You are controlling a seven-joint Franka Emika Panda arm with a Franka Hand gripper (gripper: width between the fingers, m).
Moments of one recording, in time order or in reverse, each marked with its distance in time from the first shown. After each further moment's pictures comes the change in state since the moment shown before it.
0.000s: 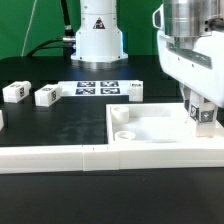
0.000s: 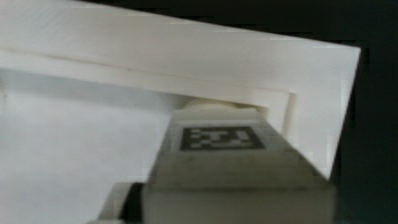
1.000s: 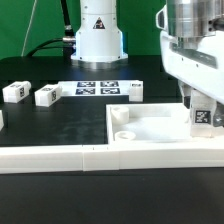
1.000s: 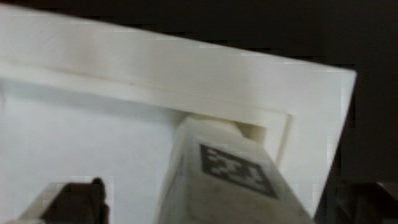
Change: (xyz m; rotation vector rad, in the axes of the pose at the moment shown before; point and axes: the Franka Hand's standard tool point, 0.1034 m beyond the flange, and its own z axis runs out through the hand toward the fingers) arm -0.007 0.000 0.000 -0.003 -0.008 -0.300
